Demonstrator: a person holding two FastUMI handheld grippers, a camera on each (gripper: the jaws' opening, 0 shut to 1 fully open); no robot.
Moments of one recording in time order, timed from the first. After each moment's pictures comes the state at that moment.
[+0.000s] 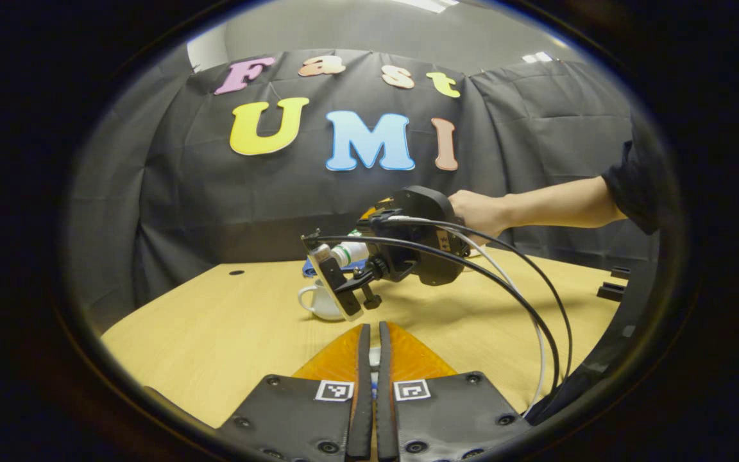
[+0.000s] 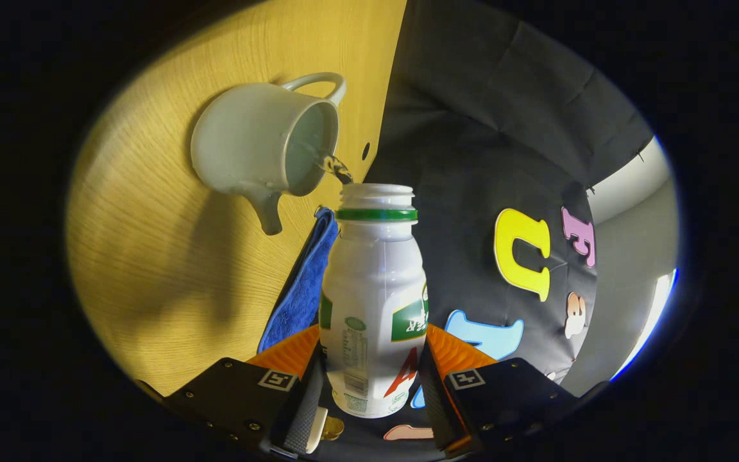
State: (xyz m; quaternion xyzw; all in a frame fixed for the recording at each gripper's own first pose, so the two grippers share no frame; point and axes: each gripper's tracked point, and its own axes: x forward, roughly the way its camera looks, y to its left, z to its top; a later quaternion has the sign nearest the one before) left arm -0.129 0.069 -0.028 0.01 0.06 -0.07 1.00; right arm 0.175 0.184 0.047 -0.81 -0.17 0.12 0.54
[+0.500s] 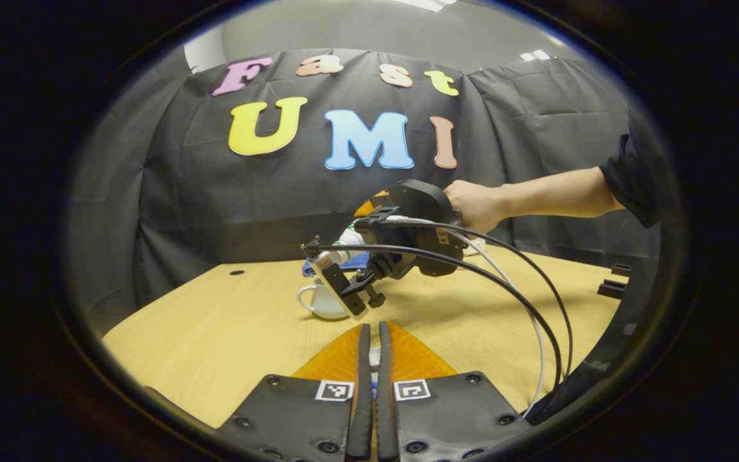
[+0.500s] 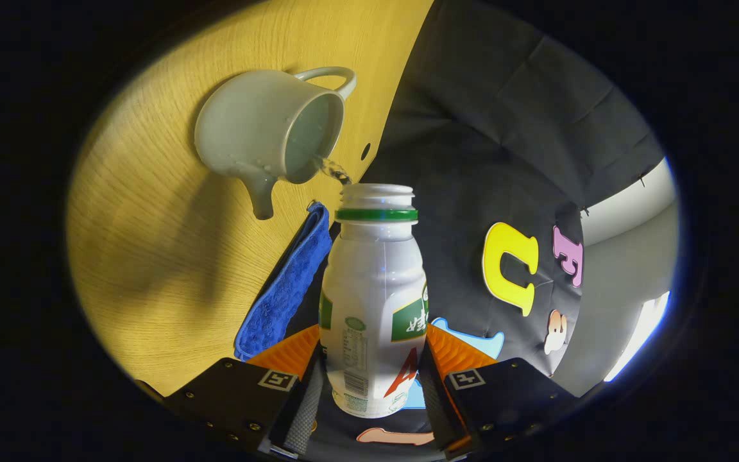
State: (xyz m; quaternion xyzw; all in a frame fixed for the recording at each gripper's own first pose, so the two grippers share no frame) left arm -0.130 0.068 -0.030 0.01 0.06 -0.07 1.00; right arm 0.171 0.188 0.059 -0.83 -0.20 0.10 0.51
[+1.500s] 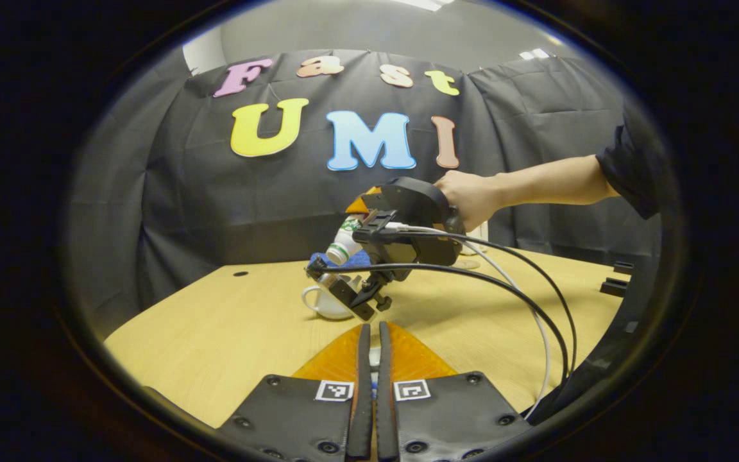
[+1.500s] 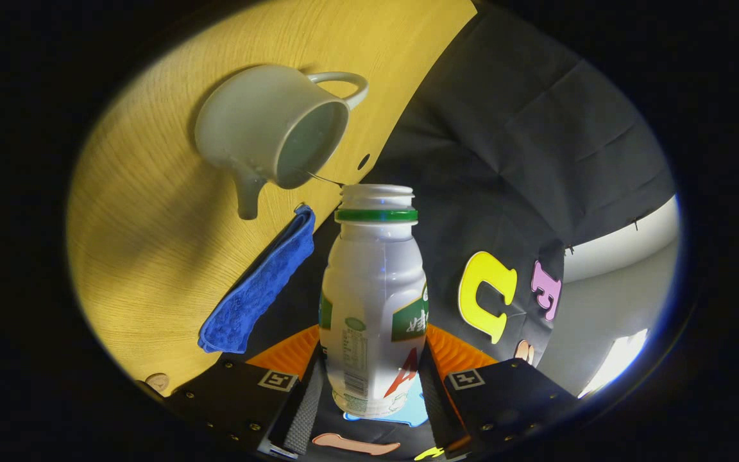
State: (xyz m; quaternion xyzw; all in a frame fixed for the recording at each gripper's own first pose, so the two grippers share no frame) left arm -0.133 0.073 -0.027 0.01 0.06 -0.06 1.00; right arm 0.168 0.210 0.069 -0.86 -0.25 0.09 0.44
